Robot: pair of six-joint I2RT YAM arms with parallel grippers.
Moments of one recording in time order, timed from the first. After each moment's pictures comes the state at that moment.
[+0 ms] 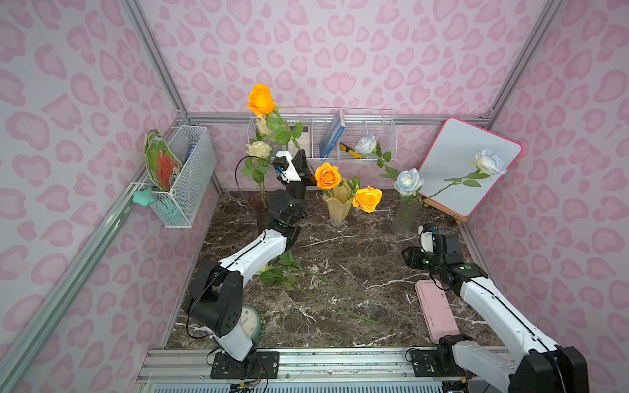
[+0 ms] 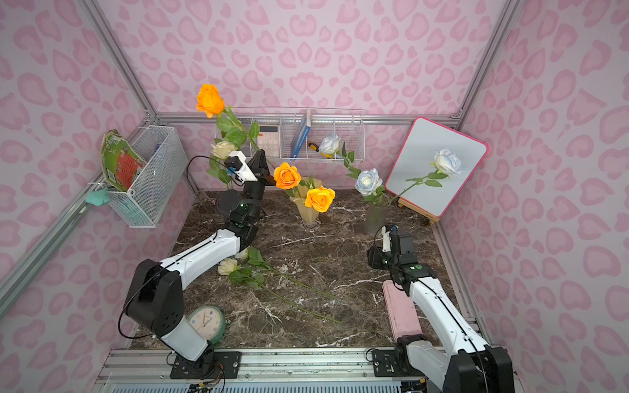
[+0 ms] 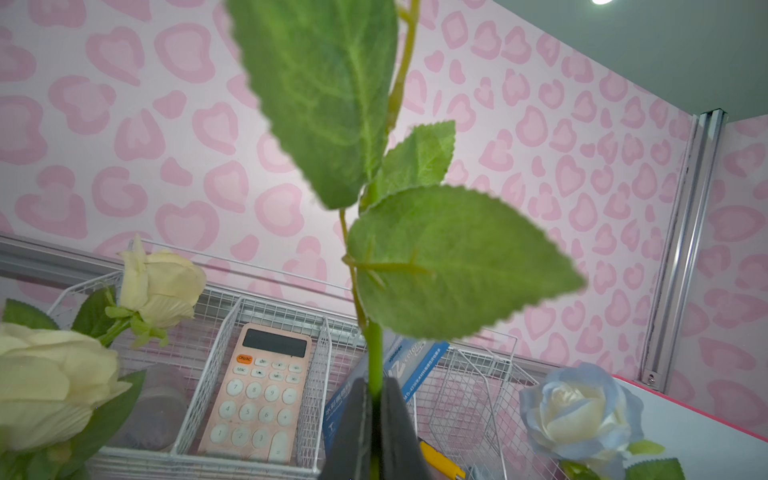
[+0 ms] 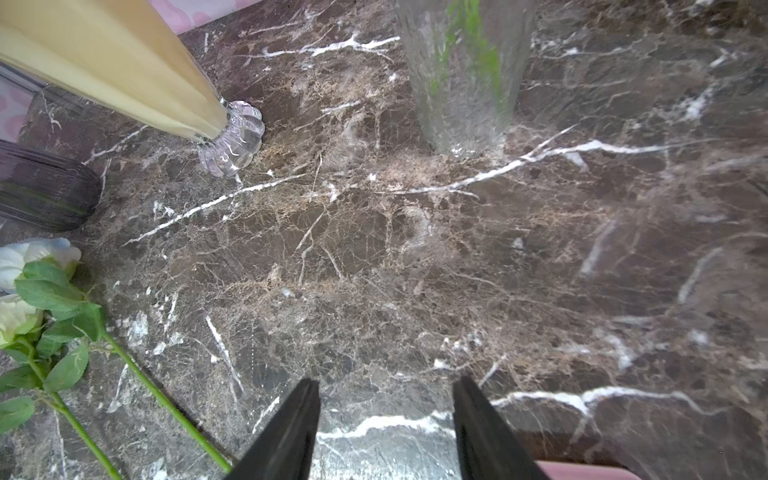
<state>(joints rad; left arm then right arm) -0.44 1.69 1.24 0.99 -0.26 -0.13 0.20 1.07 0.69 -0.38 -0.15 0.29</state>
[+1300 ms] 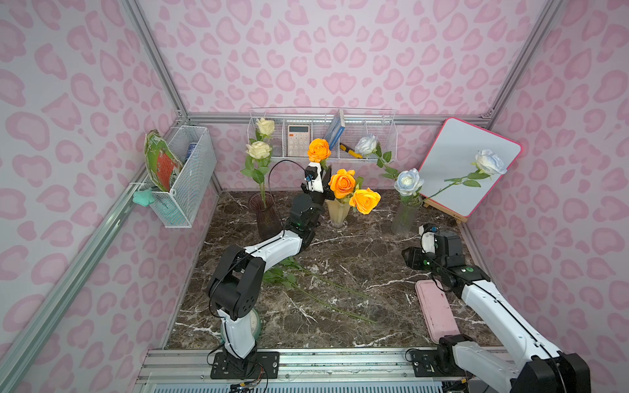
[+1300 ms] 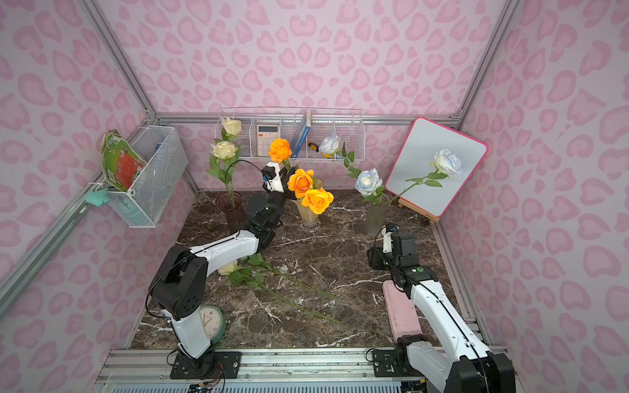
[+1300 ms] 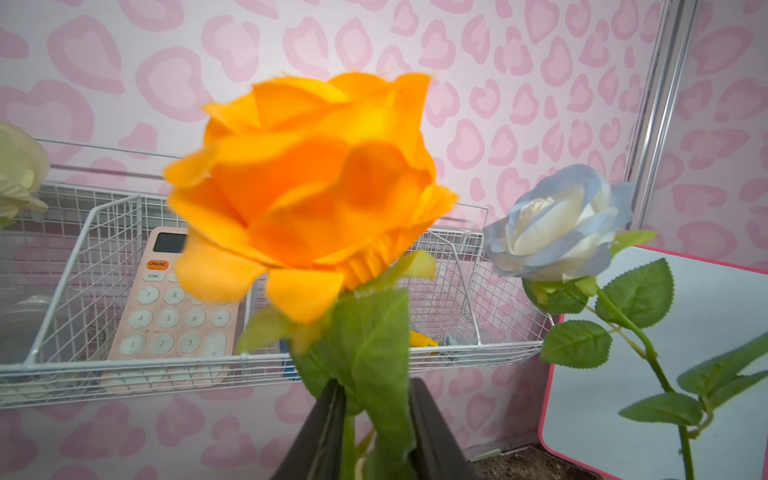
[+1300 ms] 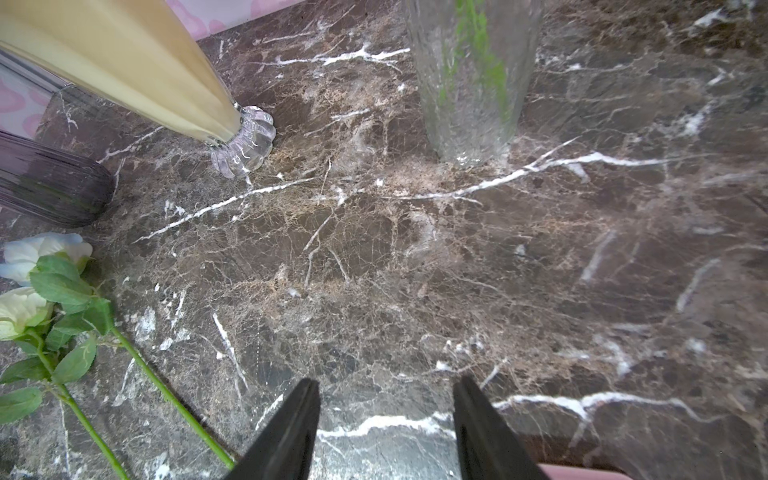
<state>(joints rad) -0.51 1.84 1.25 0.95 -0.19 -0.02 0.19 1.03 0.67 -0.37 -0.16 0.27</state>
